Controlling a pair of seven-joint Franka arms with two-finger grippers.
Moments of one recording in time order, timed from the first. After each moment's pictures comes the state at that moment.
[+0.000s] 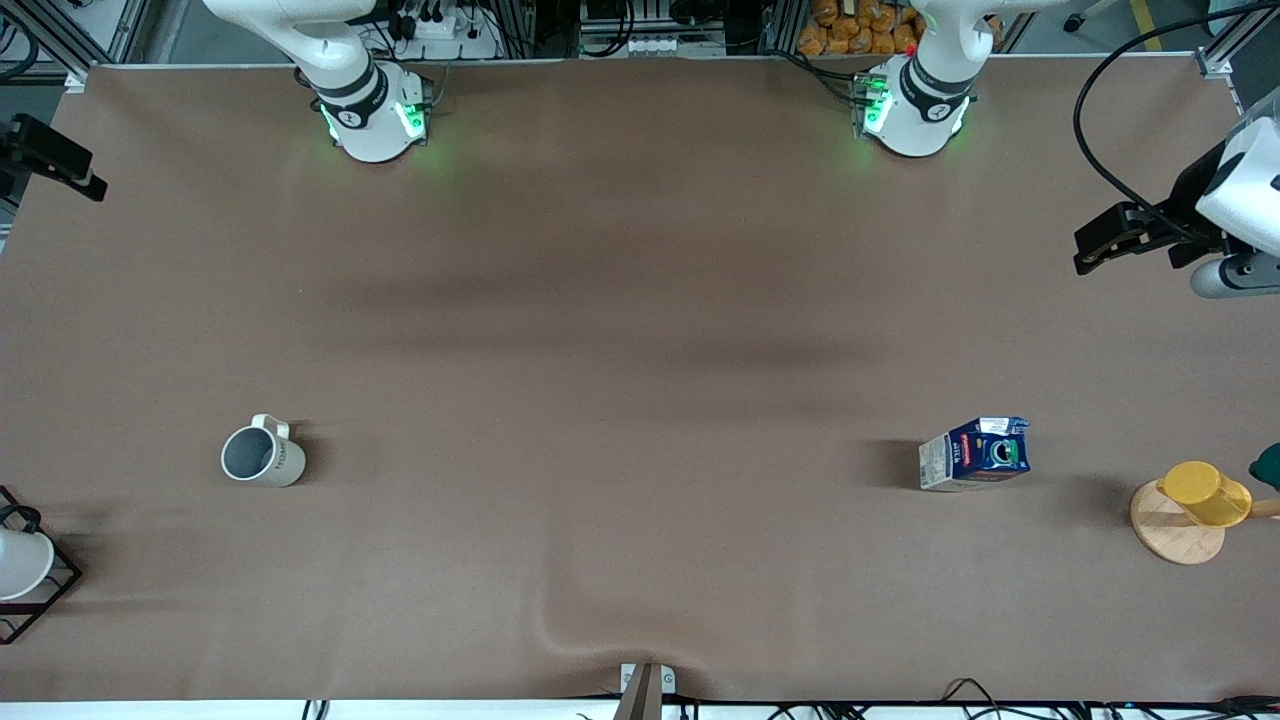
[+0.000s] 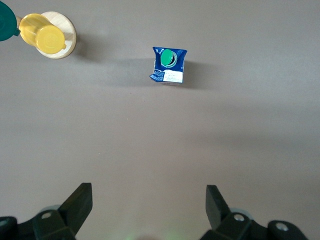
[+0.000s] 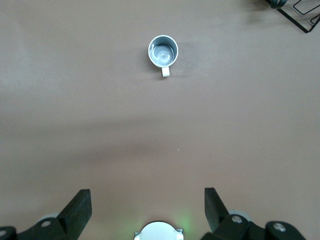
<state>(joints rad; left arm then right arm) 0.04 0.05 -0.15 -1.46 0.04 1.47 -0.16 0.05 -0.10 -0.13 -1.53 -0.01 1.37 0.00</state>
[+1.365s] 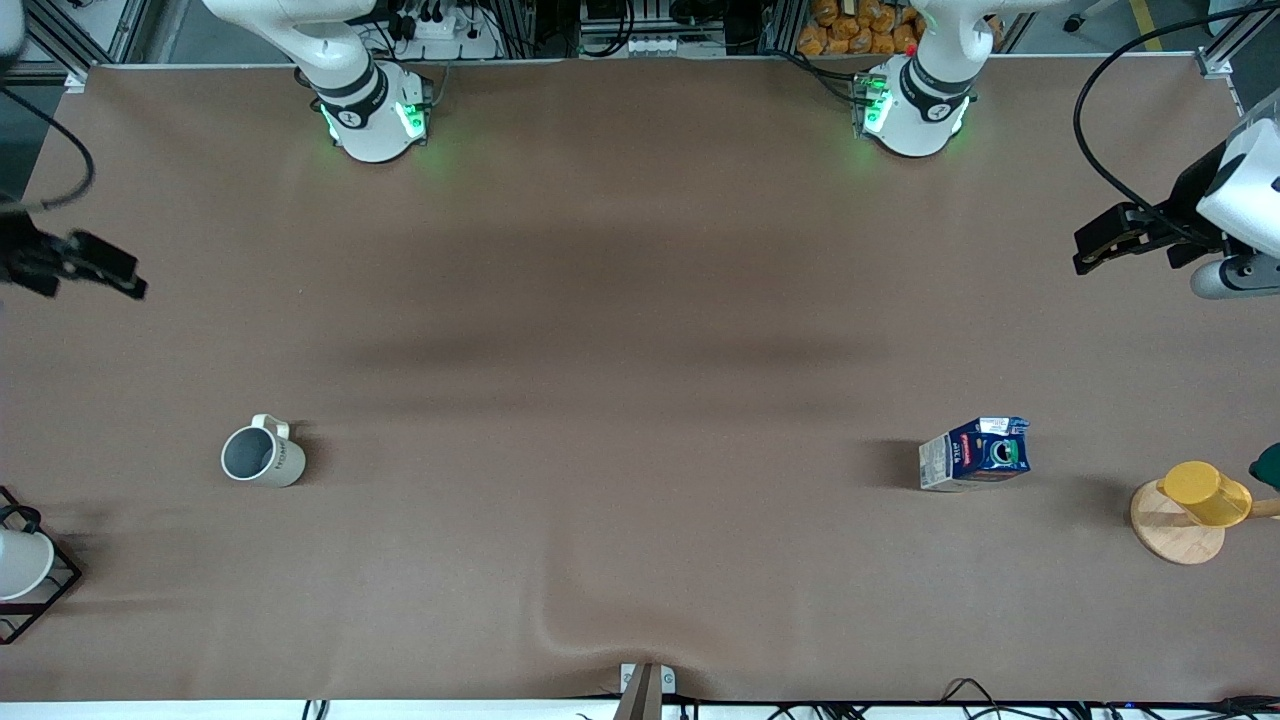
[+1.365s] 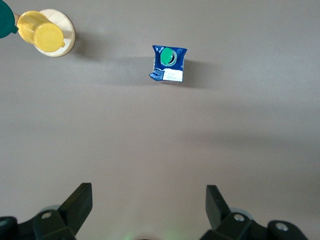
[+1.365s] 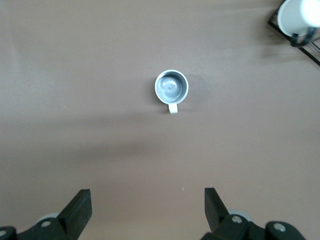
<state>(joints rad) 0.04 0.06 -0.14 -1.46 0.03 1.47 -0.16 0.06 0.09 -0.12 -1.54 0.01 1.61 -0.03</state>
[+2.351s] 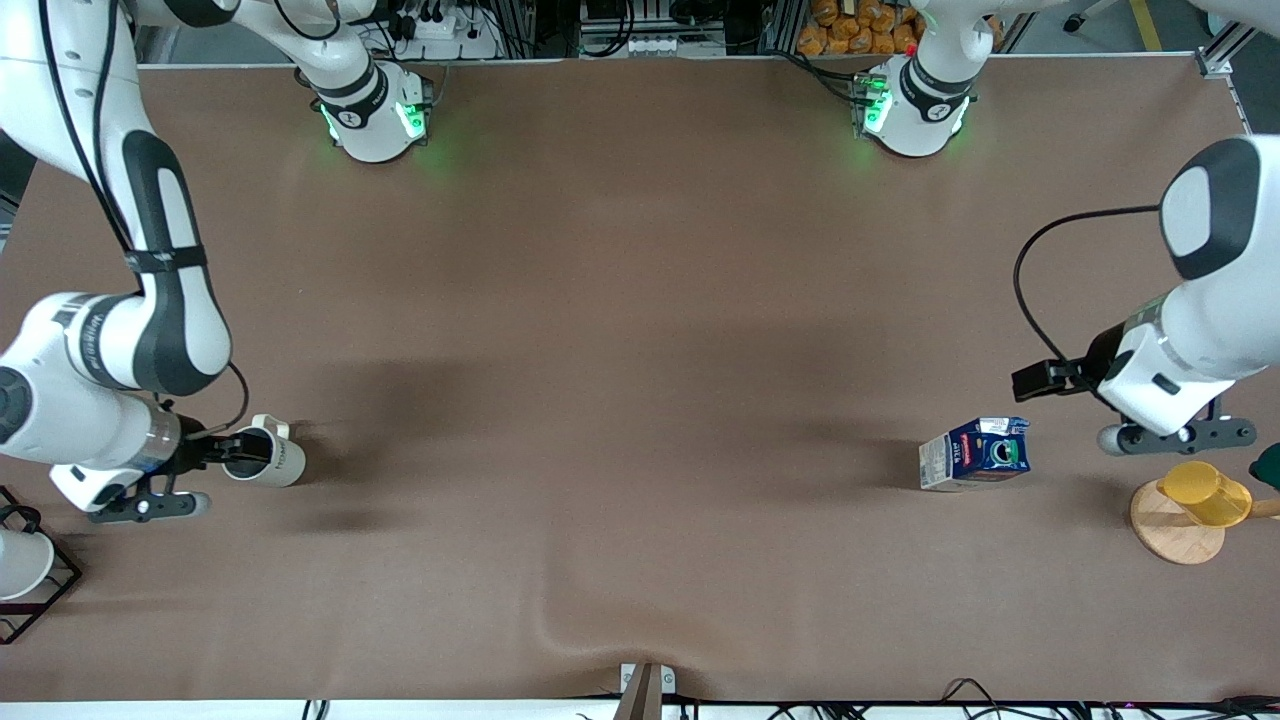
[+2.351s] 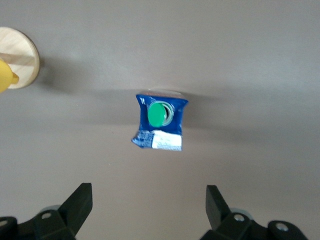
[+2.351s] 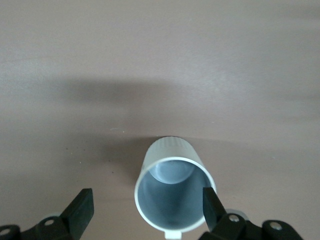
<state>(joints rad) 0.04 0.34 -0.14 -1.49 0.07 1.79 -0.16 0.00 0.59 -0.09 -1.55 0.05 2.09 -0.19</state>
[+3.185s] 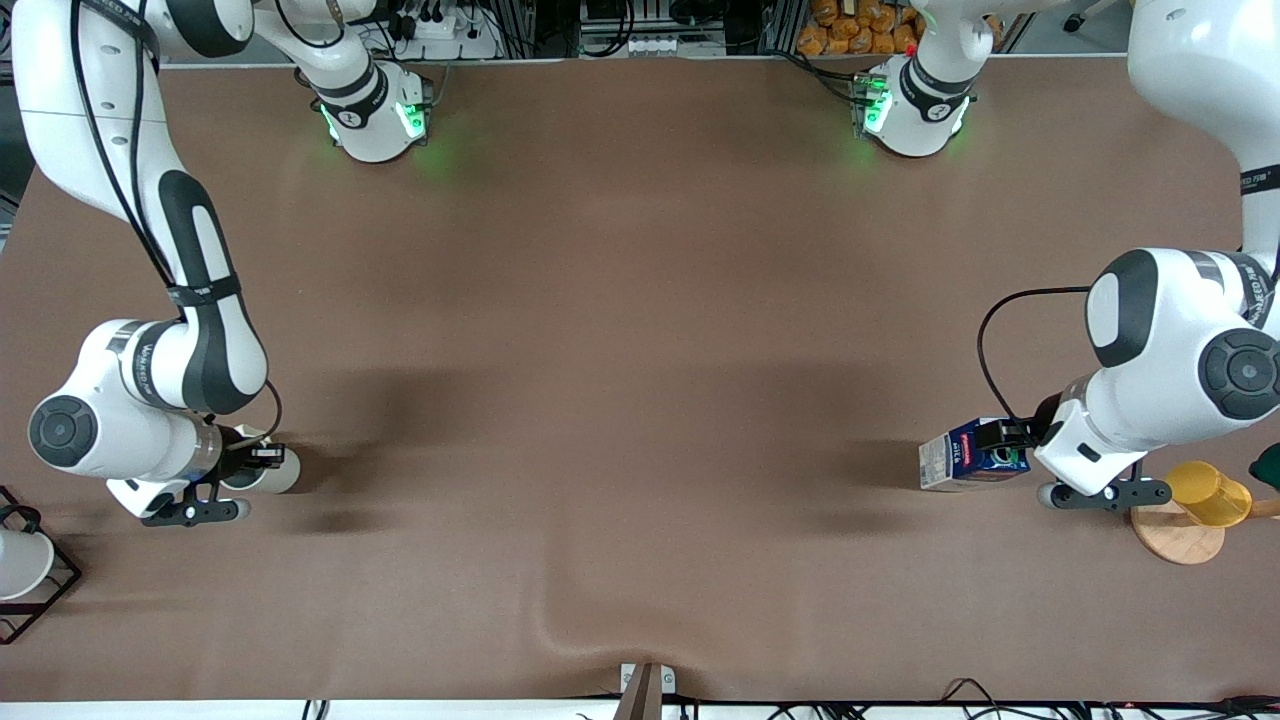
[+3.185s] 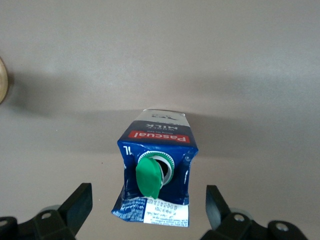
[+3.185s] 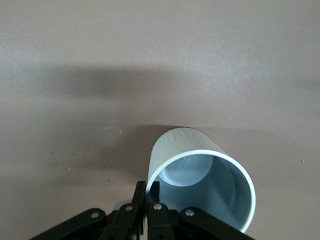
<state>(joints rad) 0.04 0.50 -0.14 -1.49 0.09 1.93 -0.16 0.01 0.66 -0.09 -1.55 0.05 2.12 -0.17</state>
